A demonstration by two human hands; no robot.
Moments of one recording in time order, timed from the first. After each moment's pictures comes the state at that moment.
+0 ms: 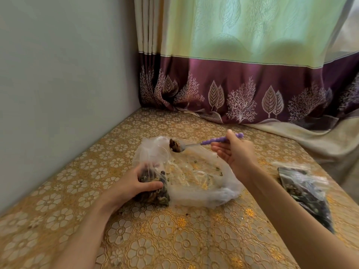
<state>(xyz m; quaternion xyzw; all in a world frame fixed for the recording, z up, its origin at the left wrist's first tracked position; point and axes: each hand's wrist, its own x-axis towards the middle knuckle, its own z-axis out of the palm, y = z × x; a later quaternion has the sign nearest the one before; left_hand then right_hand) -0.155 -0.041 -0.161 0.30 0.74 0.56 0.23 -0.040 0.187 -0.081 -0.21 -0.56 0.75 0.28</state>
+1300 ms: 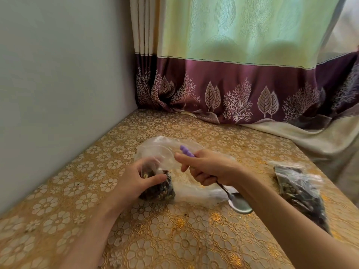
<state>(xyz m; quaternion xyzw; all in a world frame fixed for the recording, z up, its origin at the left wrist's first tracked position) -0.131 -0.027 -0.142 0.34 0.72 0.60 0.09 -0.043 0.157 -0.077 -0.08 -0.82 0.56 -0.08</state>
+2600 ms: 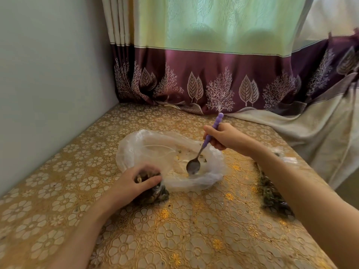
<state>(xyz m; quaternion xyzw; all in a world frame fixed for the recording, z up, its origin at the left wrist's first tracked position) -0.117 -0.013 -0.151 0.38 0.78 0.48 0.14 -0.034 0.250 -0.075 -0.14 -0.87 0.46 0.10</state>
